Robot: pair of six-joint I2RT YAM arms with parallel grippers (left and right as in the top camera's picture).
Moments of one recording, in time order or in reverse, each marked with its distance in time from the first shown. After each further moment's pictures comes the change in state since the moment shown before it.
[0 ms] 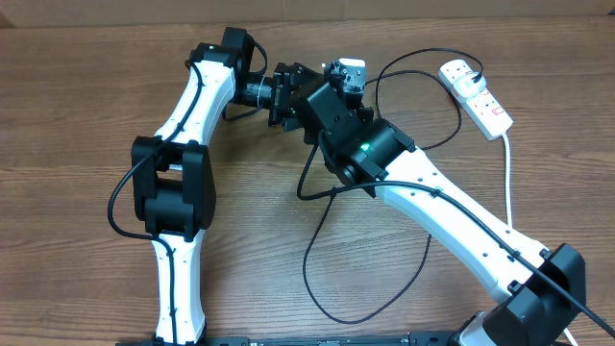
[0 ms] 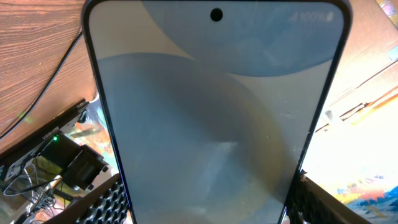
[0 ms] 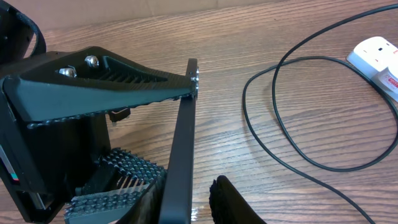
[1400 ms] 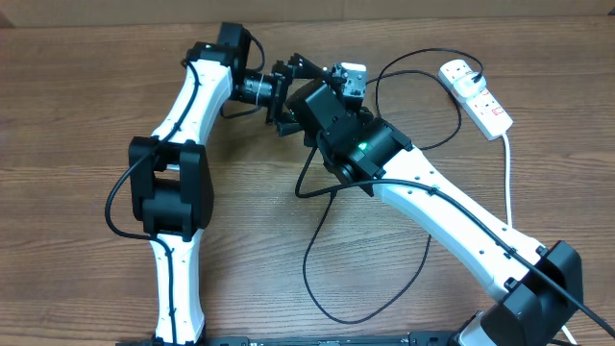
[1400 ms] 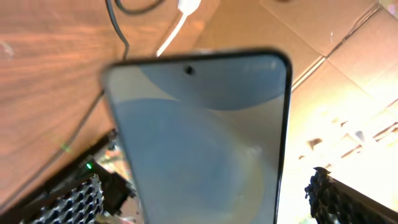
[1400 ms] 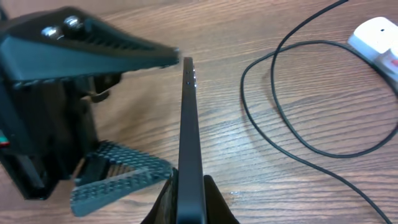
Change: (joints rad) left arm 0.027 0.000 0.006 0.077 -0.151 0.008; right arm -0.003 0.010 0.000 -0.026 -0.004 0.060
